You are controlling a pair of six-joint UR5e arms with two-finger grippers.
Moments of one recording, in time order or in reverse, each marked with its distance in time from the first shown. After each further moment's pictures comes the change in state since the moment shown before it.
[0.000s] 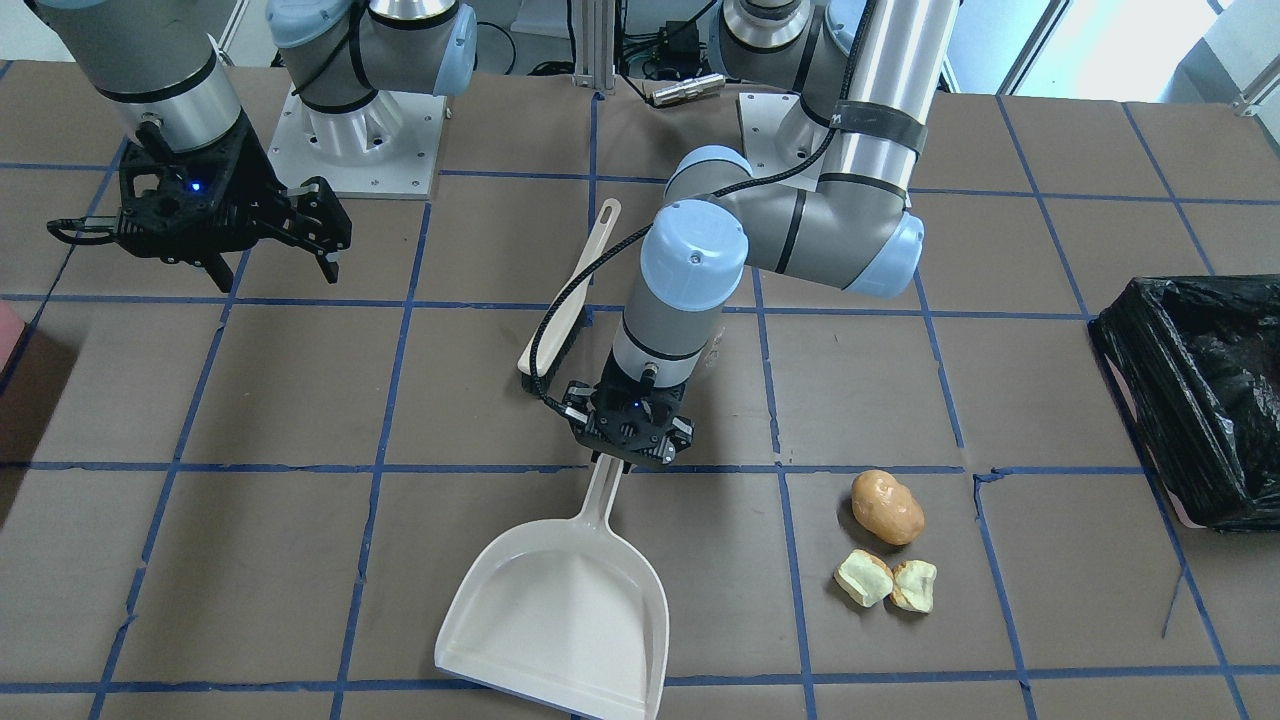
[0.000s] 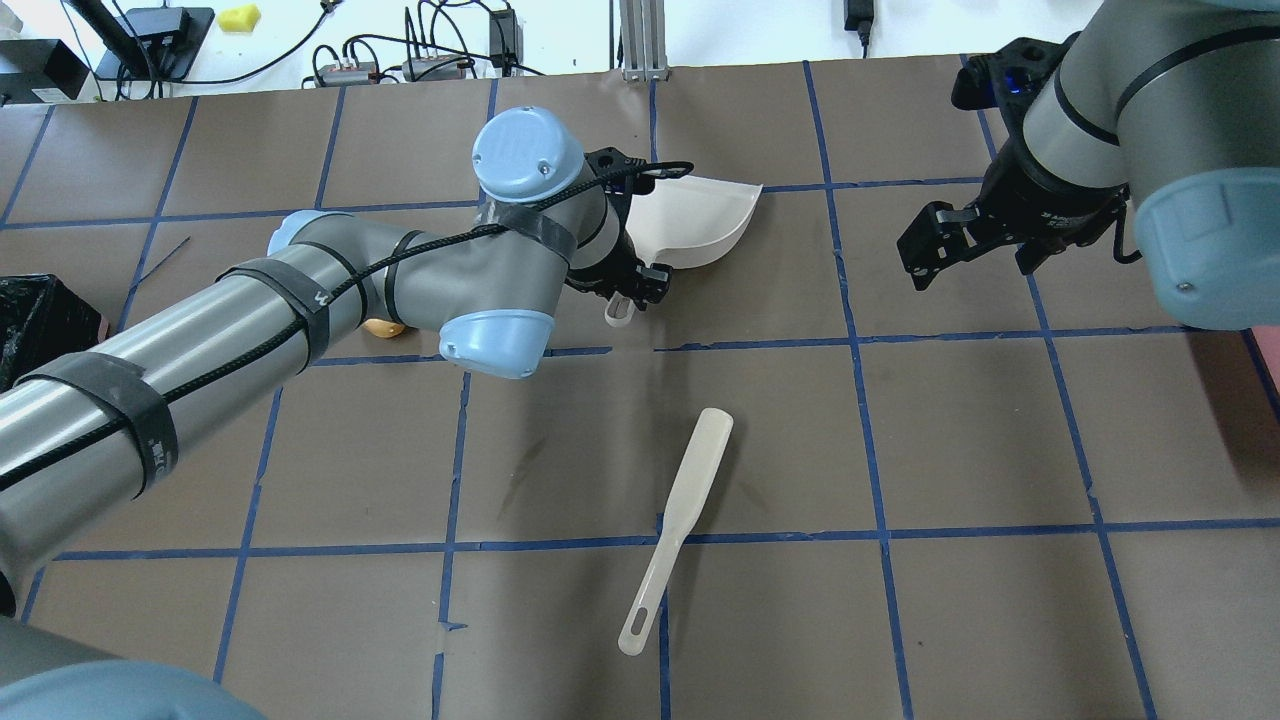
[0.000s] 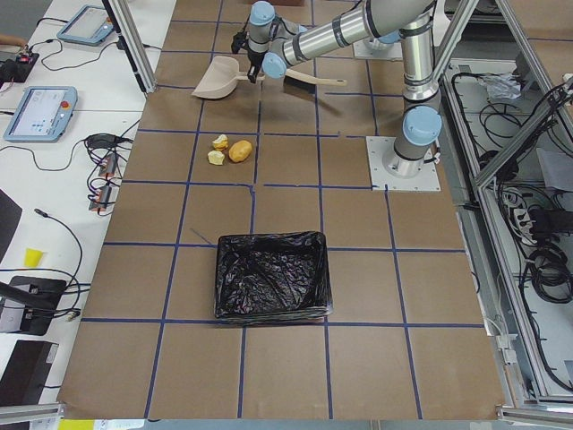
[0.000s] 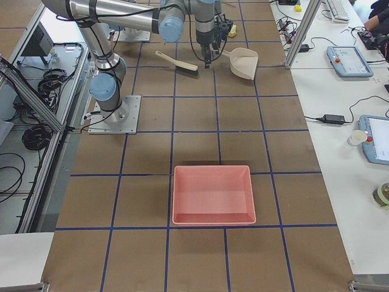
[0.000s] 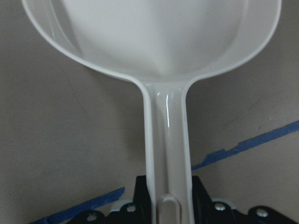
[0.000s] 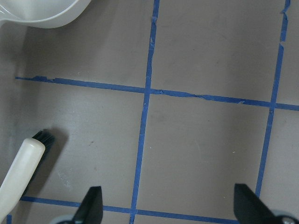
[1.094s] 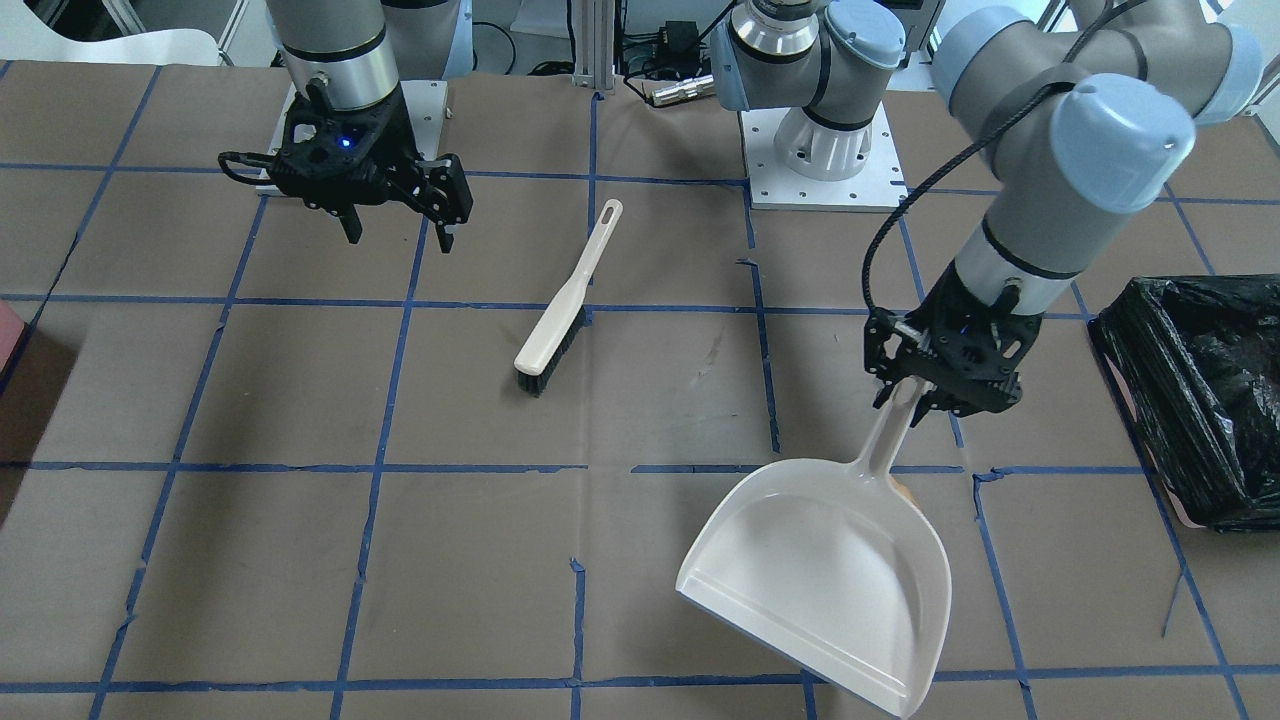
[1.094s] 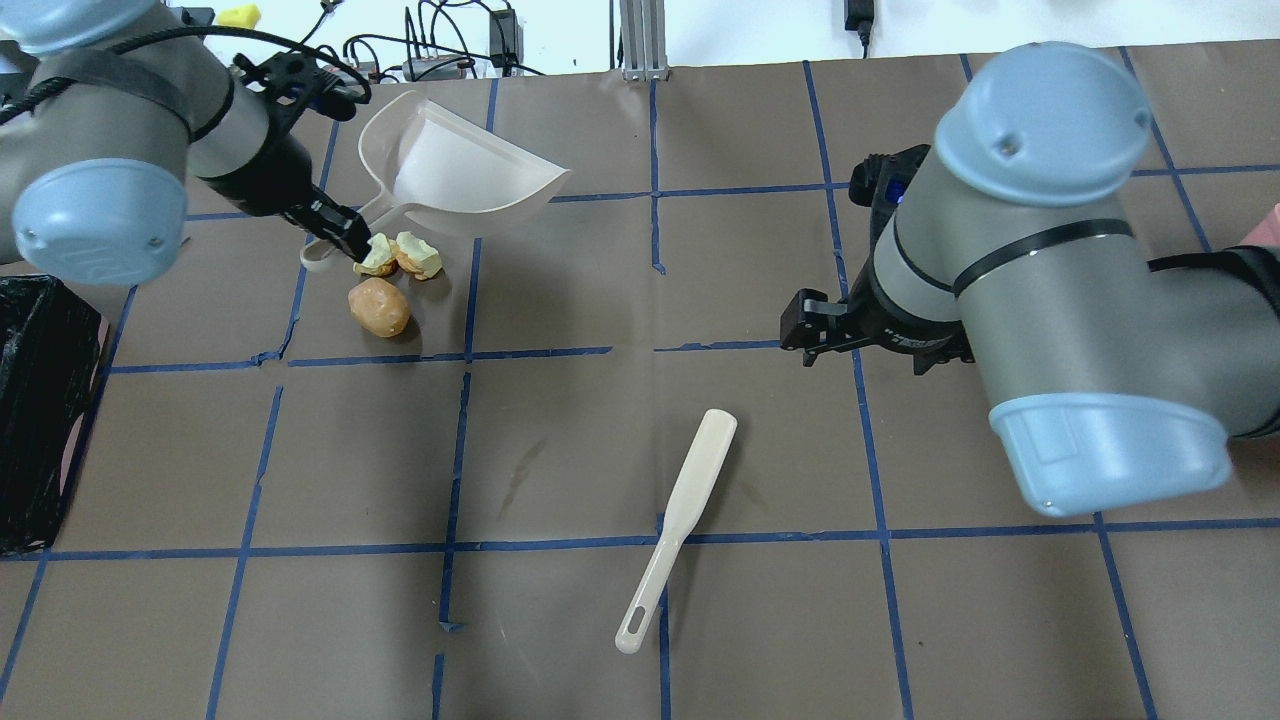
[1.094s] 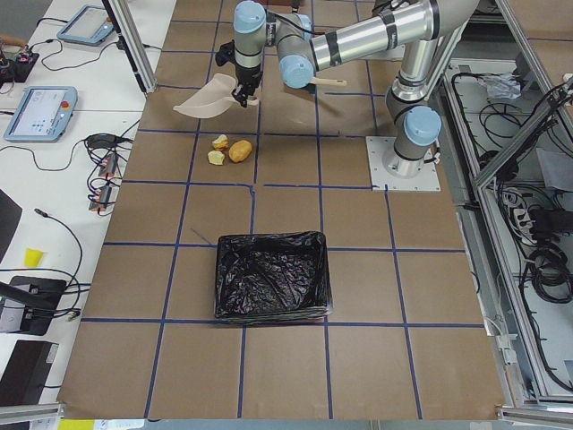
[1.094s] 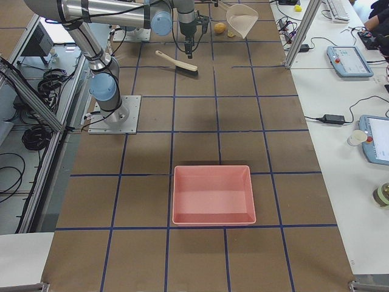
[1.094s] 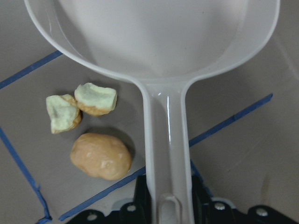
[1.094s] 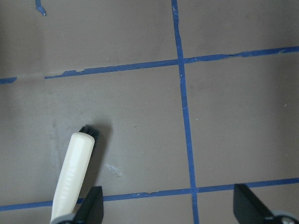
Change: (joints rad) left arm 0.465 0.289 0.027 -0.447 0.032 0.787; right arm 0.262 -0.084 0.156 -0.105 -0.055 0.511
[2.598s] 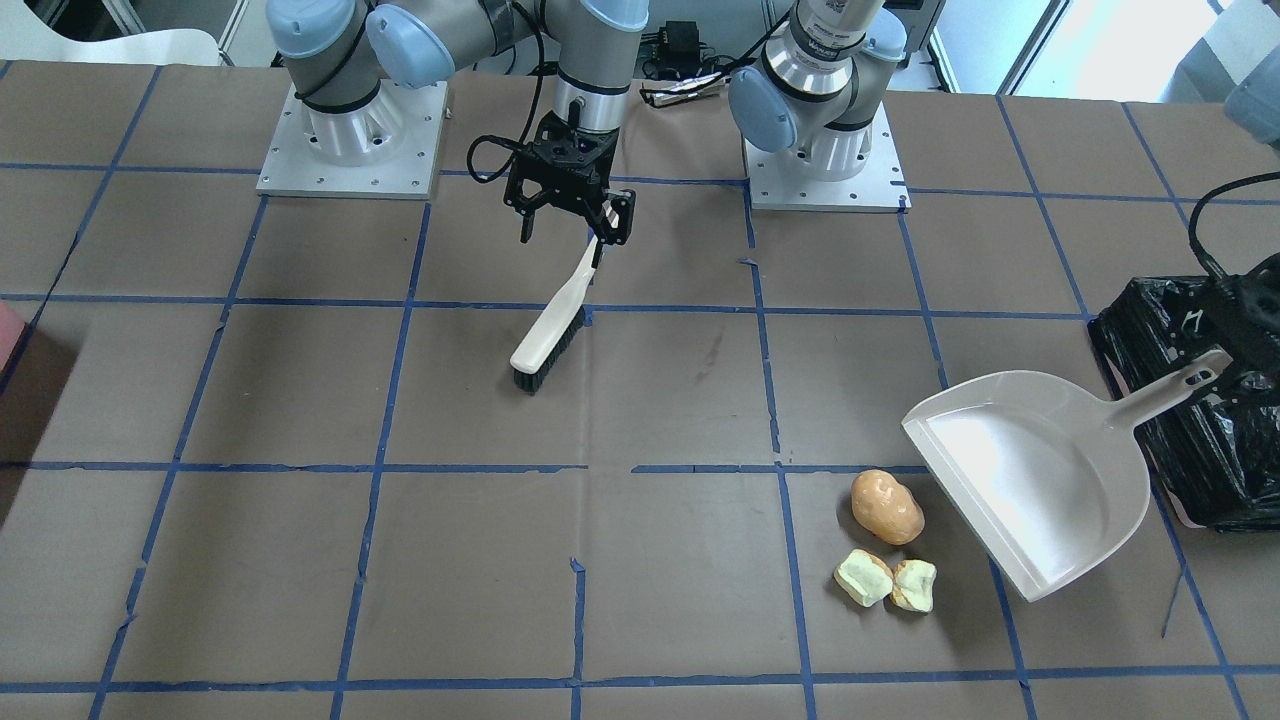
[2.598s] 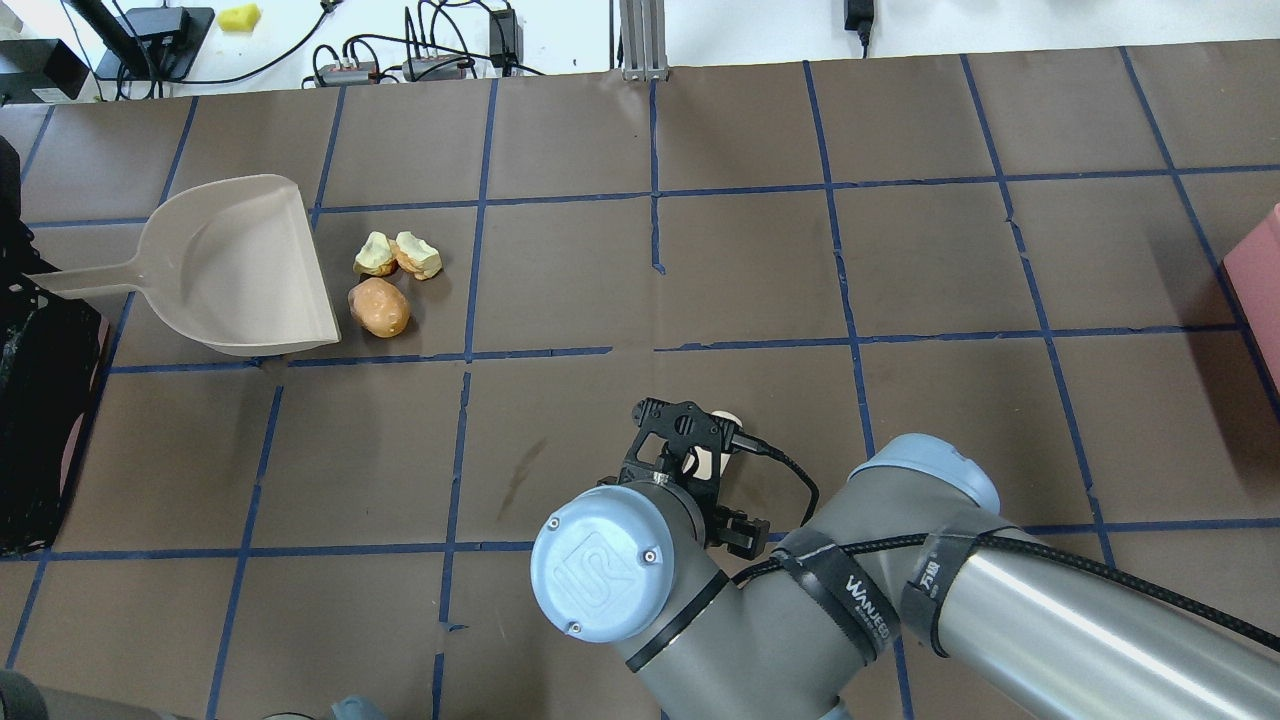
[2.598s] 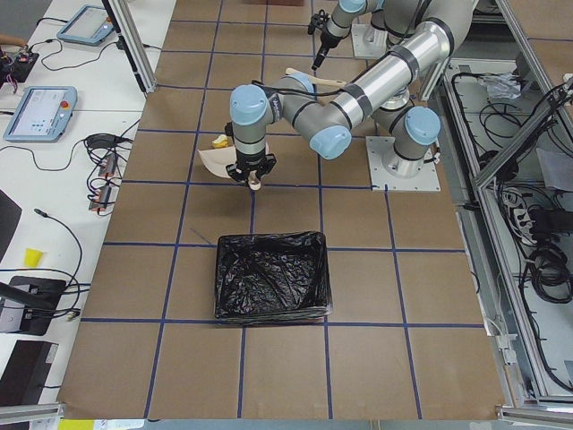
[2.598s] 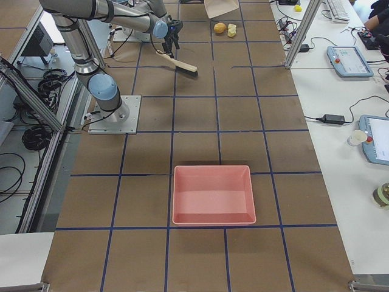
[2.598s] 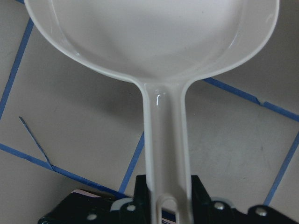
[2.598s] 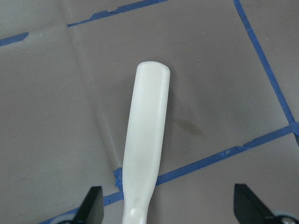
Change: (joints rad) left arm 0.462 -0.123 0.121 -0.062 0.072 1.110; right arm 0.547 0.228 0.197 -0.430 -0.327 0.741
